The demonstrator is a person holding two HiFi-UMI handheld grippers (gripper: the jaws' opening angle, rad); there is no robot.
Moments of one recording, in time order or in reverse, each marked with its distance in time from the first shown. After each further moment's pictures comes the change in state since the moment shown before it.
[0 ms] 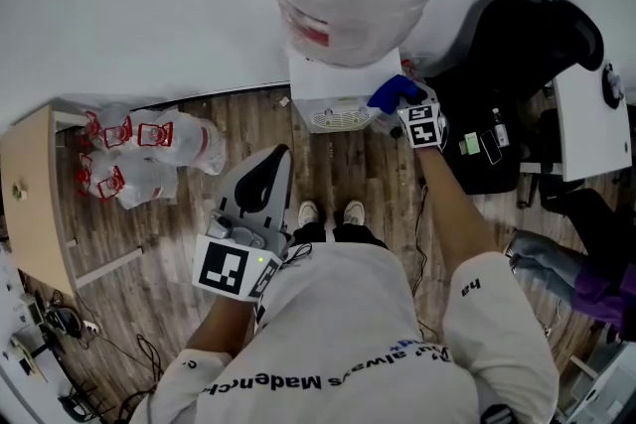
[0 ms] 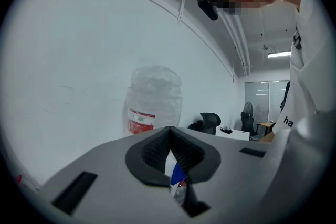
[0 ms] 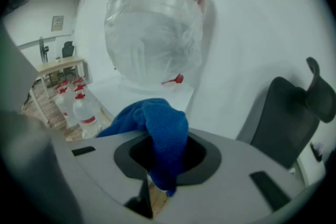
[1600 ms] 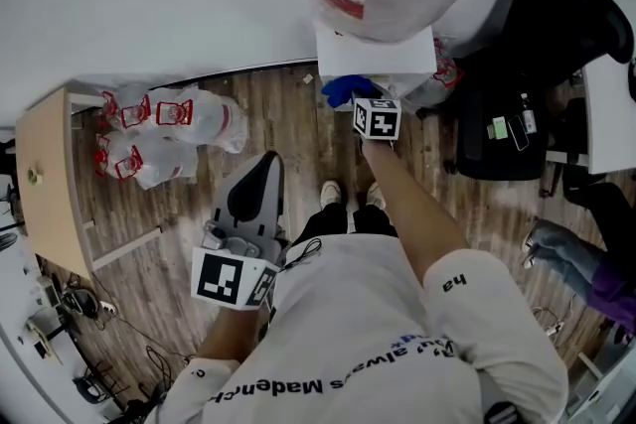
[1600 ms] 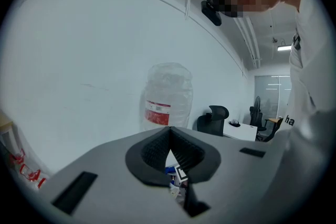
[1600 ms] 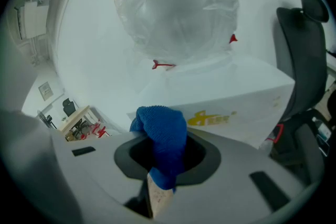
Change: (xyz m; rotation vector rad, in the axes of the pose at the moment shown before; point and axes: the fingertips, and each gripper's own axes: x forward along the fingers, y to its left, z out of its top) left arm -0.055 0.039 -0.018 0.003 0.066 0.110; right arm 0.048 0.200 0.018 0.530 0.012 0.191
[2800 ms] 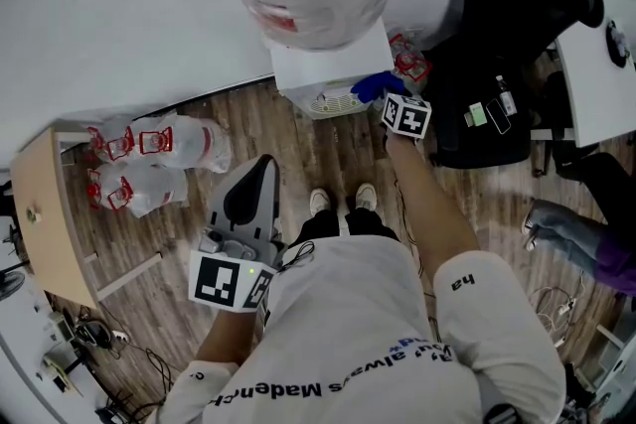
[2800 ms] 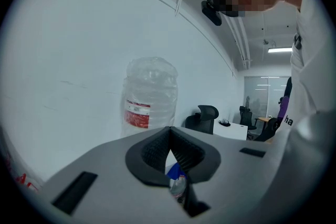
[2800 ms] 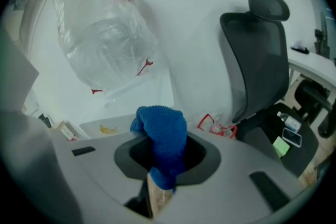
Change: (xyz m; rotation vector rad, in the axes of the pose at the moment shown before) left arm 0.044 -0.059 -0.002 0.015 0.010 -0.112; right arm -0.080 -0.175 0.015 0.150 -0.065 -0.239
